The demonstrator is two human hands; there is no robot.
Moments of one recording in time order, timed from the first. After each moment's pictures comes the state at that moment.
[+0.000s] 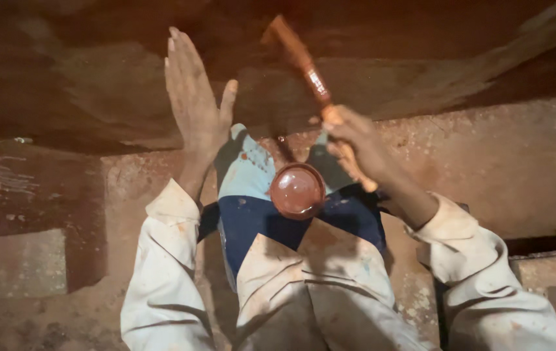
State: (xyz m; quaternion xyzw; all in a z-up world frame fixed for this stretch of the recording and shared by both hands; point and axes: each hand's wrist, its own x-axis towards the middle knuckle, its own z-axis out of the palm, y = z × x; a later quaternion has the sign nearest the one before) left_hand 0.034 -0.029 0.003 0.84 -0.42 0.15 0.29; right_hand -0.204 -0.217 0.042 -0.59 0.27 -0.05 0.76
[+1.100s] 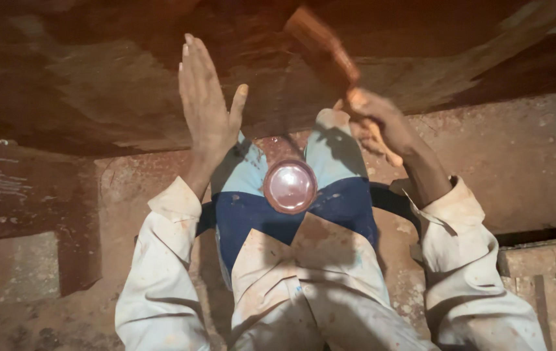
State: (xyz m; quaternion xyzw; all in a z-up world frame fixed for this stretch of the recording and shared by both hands) left_hand 0.013 -0.043 -0.001 0.84 -0.43 0.14 0.31; right_hand -0.230 -0.268 0.057 -0.61 0.23 -0.03 0.76
